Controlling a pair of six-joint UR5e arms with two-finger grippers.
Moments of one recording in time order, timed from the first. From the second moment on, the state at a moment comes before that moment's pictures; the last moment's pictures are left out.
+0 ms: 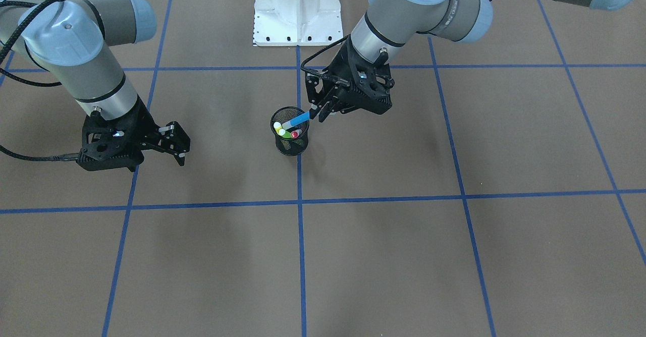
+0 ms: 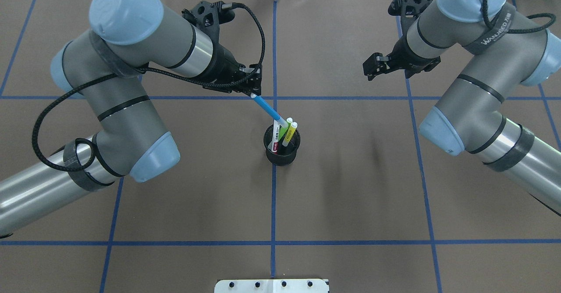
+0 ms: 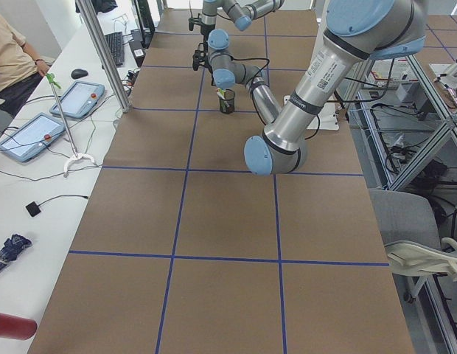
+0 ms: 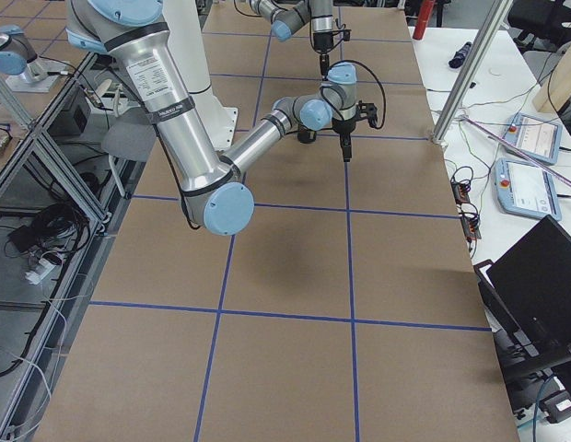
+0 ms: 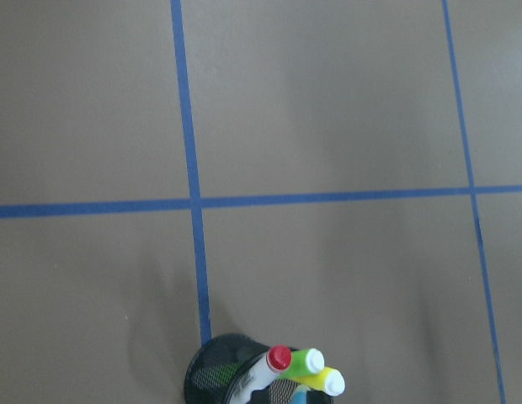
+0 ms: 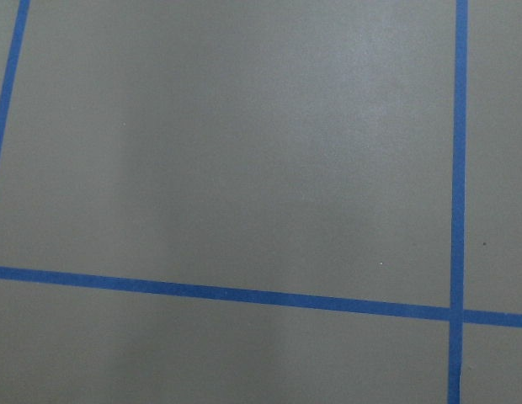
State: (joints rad) left arm -0.72 -2.28 -1.72 -1.96 -2.09 -1.24; right arm 0.87 -1.09 1.77 -1.52 2.02 0.86
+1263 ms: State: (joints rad) left arm -0.65 -2.54 -1.38 -2.07 -1.45 -1.65; right arm 1.12 -1.12 1.74 -1.63 2.17 0.43
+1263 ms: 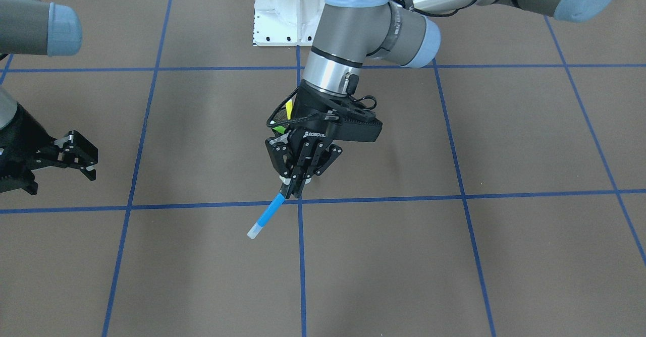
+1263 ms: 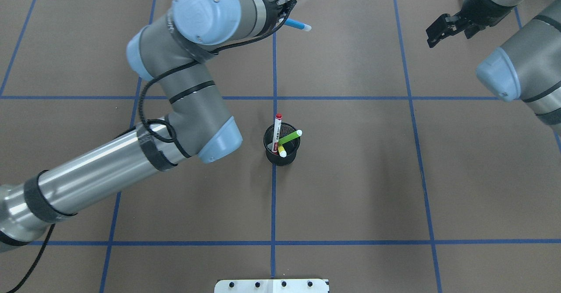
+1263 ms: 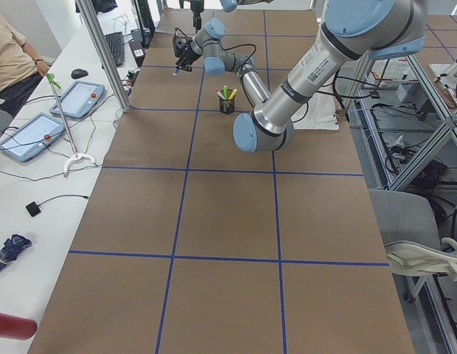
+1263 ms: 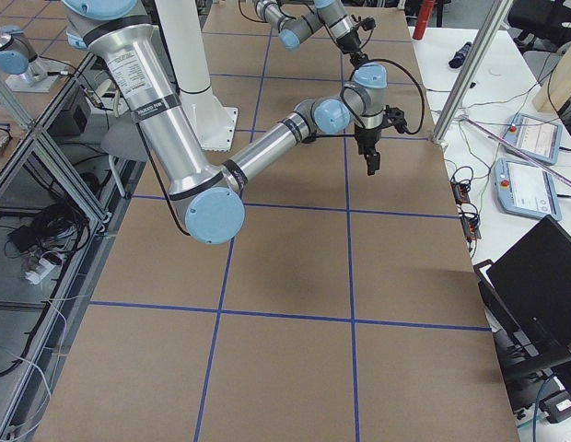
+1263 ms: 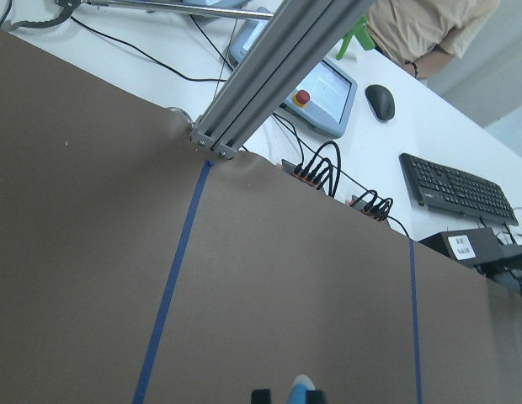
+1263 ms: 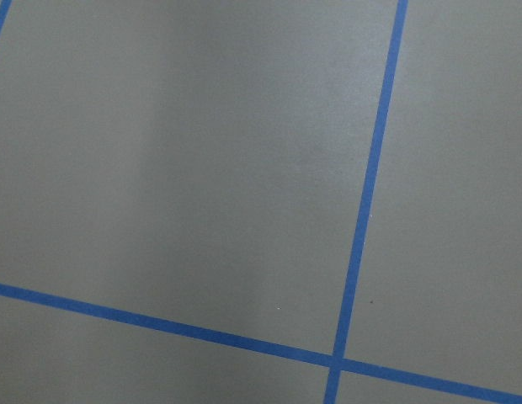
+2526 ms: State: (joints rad) left arm -0.47 -2.82 -0.83 -2.05 -0.97 -1.85; right arm 1.15 -1.12 1.72 -1.63 2.19 0.38
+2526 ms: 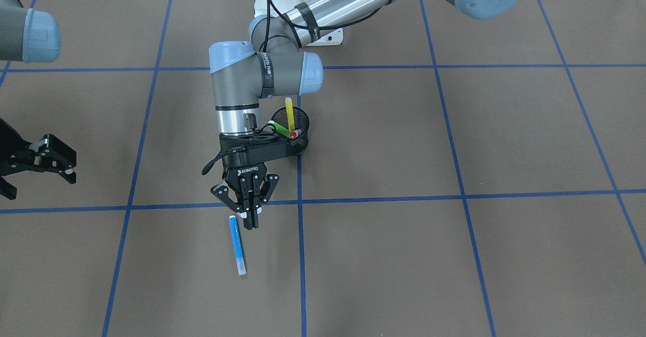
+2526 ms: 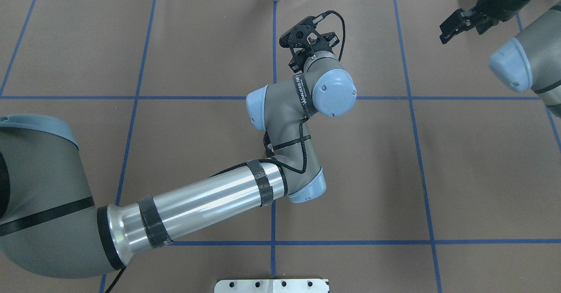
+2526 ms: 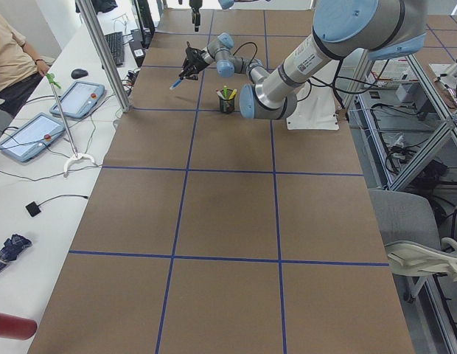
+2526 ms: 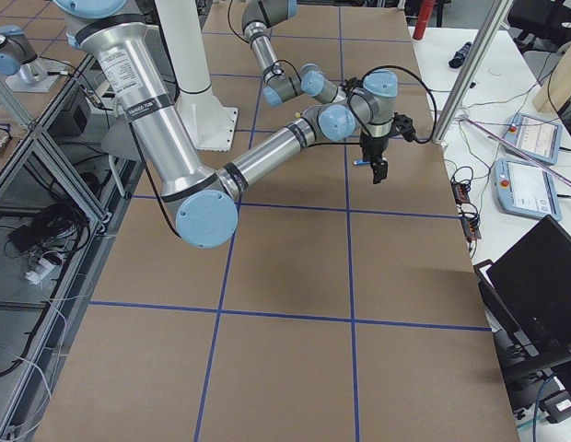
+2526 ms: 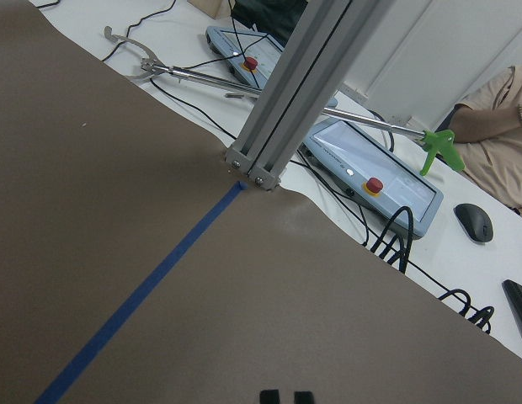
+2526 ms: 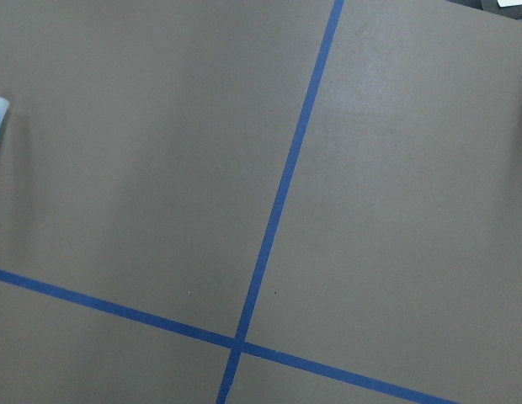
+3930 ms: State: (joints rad) left arm -0.56 -2.73 -1.28 -1.72 -1.42 -1.43; right arm 1.13 -1.11 1.70 -1.62 2.19 0.39
